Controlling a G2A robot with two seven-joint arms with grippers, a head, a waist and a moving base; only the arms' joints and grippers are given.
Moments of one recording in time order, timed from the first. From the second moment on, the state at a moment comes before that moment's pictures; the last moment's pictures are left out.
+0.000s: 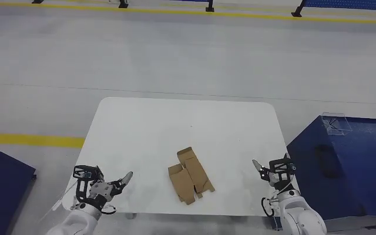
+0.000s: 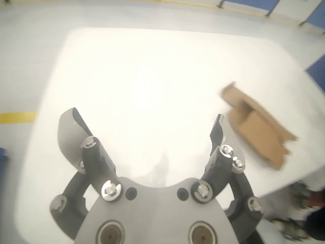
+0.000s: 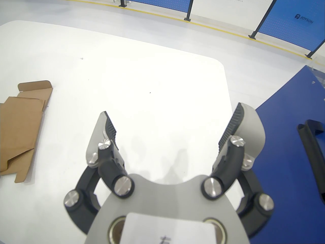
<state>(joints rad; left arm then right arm) 1.80 -1.16 -1.56 -1.98 0.87 -0.20 -0.26 -1.73 -1.15 1.60 -1.80 -1.33 0.00 0.00</state>
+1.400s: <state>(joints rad) 1.30 -1.20 -1.15 -1.41 -0.02 -0.31 -0.85 -1.73 -1.15 1.60 -1.80 -1.33 0.00 0.00</state>
